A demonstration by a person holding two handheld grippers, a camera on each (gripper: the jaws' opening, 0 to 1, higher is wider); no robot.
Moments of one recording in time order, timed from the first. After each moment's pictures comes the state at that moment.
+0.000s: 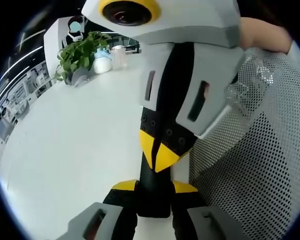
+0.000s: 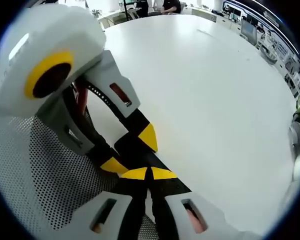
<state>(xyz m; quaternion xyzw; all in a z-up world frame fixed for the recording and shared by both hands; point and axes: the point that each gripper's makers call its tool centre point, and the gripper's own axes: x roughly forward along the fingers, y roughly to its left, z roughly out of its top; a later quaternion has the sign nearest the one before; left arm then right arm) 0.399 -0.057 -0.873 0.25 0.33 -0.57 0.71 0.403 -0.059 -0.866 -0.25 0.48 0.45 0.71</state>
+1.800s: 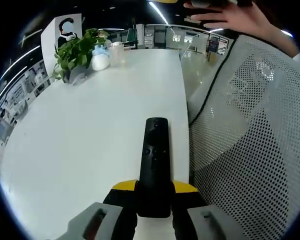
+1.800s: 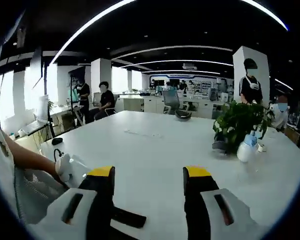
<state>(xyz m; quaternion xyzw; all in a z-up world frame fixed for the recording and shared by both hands) 0.399 -0.057 -0.874 0.26 0.34 -0.57 0.71 0.433 -0.164 -0.653 -0.07 0.14 0.23 0.96</state>
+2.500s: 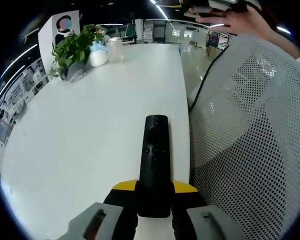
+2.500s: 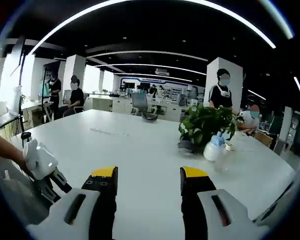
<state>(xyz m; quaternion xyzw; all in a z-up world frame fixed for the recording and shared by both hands) 0.401 -0.057 -0.873 0.27 0.37 -0.56 0.69 0.446 -0.213 -0.674 -0.13 0.14 0.09 0.98</state>
